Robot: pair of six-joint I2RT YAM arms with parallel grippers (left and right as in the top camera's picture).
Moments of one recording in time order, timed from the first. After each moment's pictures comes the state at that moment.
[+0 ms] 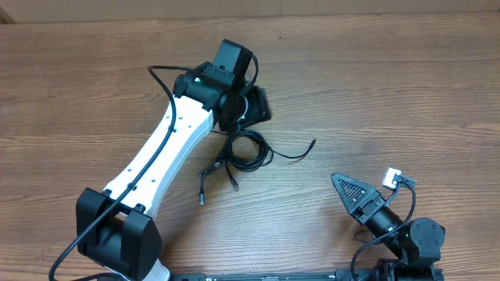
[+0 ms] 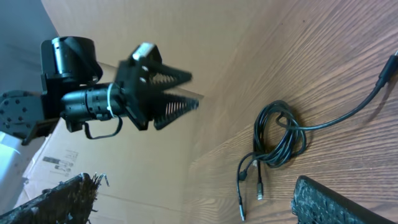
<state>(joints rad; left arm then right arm) -0.46 1.77 1.58 -0.98 0.23 -0.71 -0.04 0.02 0.02 -0.08 -0.76 1.19</state>
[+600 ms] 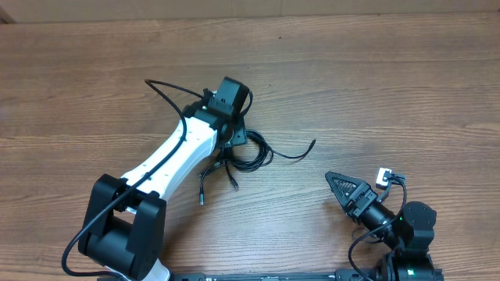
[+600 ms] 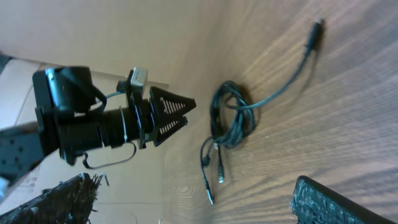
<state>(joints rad) -0.46 1.78 1.23 -0.72 -0.15 -0.60 -0.04 0.27 0.02 -0.08 -0.76 1.10</state>
